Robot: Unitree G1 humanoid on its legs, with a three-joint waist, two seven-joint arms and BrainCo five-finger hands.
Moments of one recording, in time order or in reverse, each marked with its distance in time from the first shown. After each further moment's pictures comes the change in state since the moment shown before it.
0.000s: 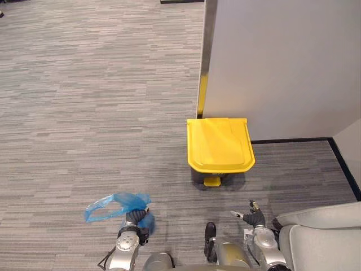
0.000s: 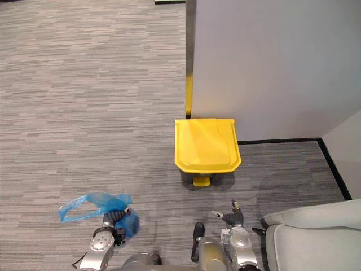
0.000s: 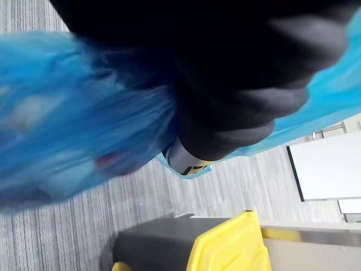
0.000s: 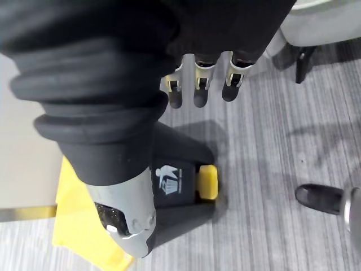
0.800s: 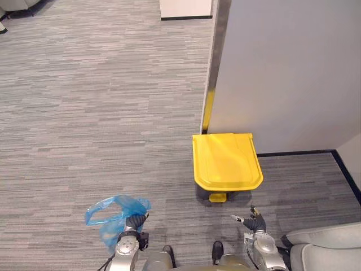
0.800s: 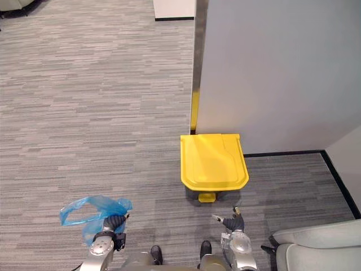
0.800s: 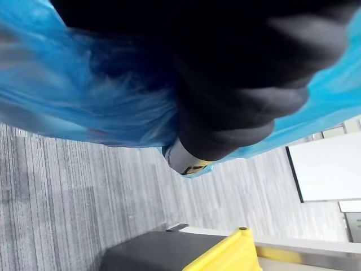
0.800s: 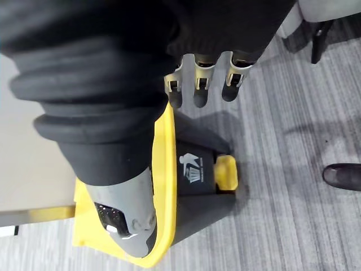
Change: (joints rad) left arm 0.026 0.033 -0.001 0.040 0.000 0.001 -0.016; right arm 0.010 0.020 -0.021 0.040 0.011 -0.002 0.001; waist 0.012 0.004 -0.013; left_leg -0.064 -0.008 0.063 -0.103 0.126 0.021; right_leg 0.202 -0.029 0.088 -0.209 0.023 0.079
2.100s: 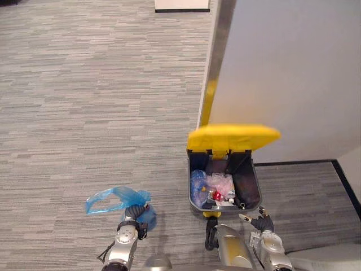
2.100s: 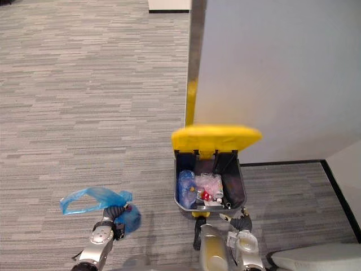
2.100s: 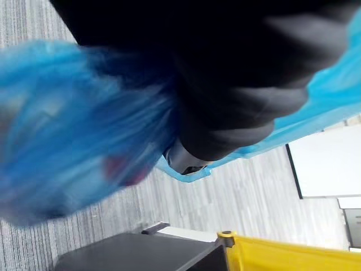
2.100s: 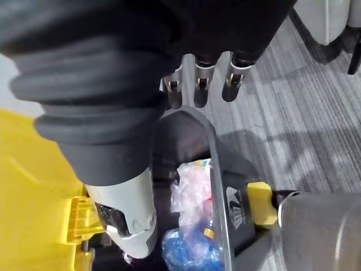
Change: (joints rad) left arm -0.081 0.011 -0.009 0.064 -0.027 -0.002 0.015; right arm -0.012 -0.020 -0.090 0.004 0.043 0.006 0.001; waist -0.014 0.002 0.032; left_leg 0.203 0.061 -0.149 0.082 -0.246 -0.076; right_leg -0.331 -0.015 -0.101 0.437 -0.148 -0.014
